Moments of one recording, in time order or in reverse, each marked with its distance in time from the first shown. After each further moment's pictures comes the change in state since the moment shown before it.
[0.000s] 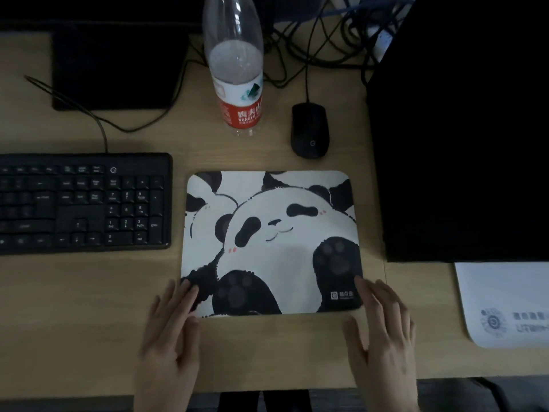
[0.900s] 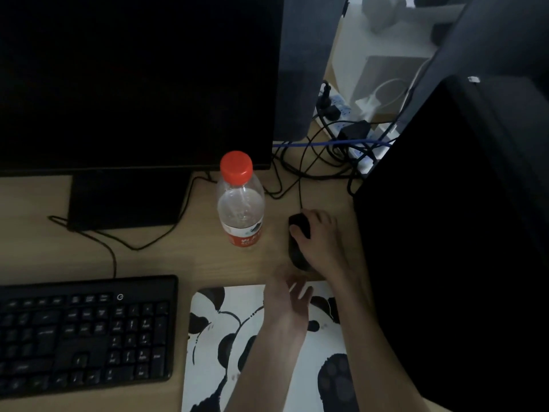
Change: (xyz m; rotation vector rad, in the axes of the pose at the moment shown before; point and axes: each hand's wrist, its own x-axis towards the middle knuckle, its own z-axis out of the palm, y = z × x) left_hand 0.214 0.130 0.081 -1.486 -0.115 -1.332; right_hand 0.291 -0.043 0.057 0.215 -0.235 0.121
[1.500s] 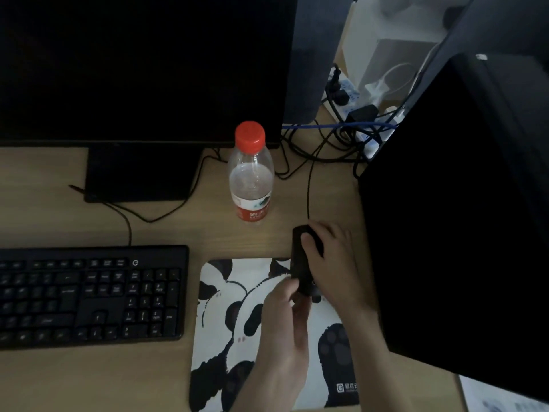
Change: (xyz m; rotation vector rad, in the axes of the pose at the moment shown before) left_hand -0.068 -0.019 -0.048 0.260 -0.164 0.212; right_hand -0.085 -0.019 -0.015 0.099 0.081 -0.057
